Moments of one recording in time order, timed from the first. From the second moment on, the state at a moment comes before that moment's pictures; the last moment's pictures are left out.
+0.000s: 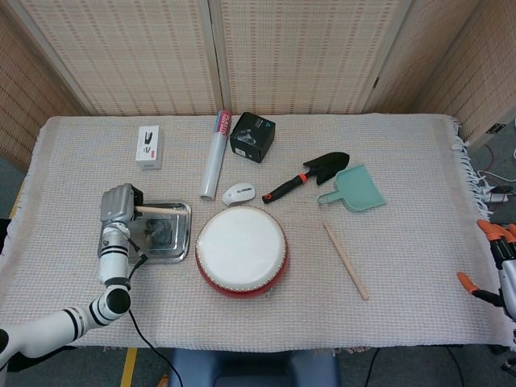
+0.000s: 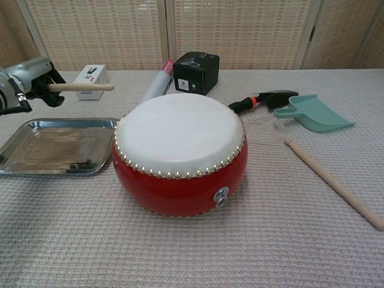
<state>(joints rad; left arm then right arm) -0.79 -1.62 -0.36 -1.20 0.58 1.06 0.40 0.04 -1.07 0.08 -1.48 -1.53 1.55 0.29</state>
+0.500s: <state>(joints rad) -0.81 -1.74 -0.34 -0.98 0.59 1.00 0.49 0.05 -1.07 0.08 -1.48 -1.51 1.53 0.29</state>
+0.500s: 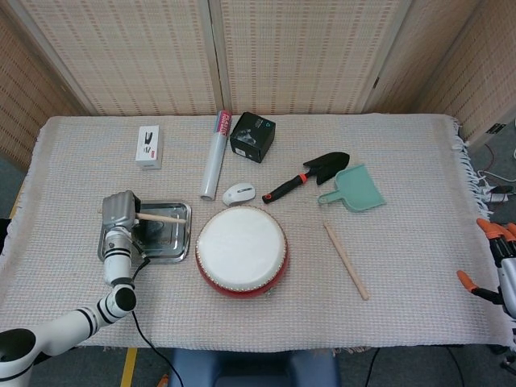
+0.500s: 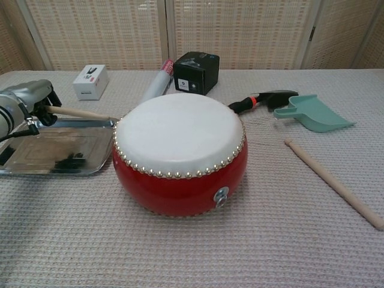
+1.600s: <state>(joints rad) -0.85 -1.64 -0.33 -1.17 0.51 0.89 0.64 0.03 -1.07 0.08 -1.47 -1.51 1.54 0.30</state>
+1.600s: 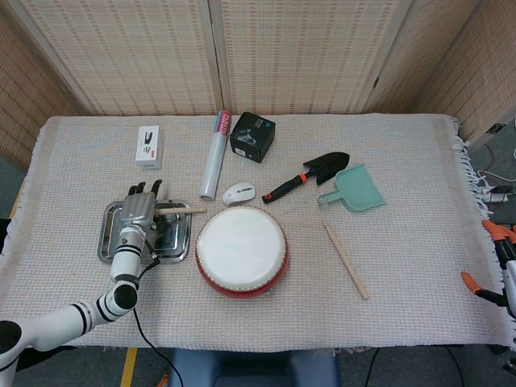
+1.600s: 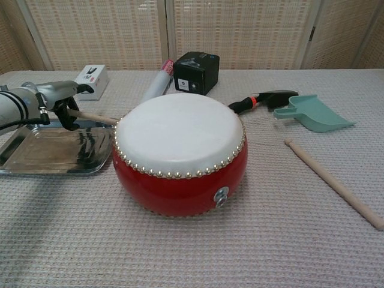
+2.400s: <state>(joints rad) -0.81 -1.55 -0.33 -1.29 0.60 0.93 0.46 0.04 -1.06 0.09 -1.48 -1.50 1.53 0.31</state>
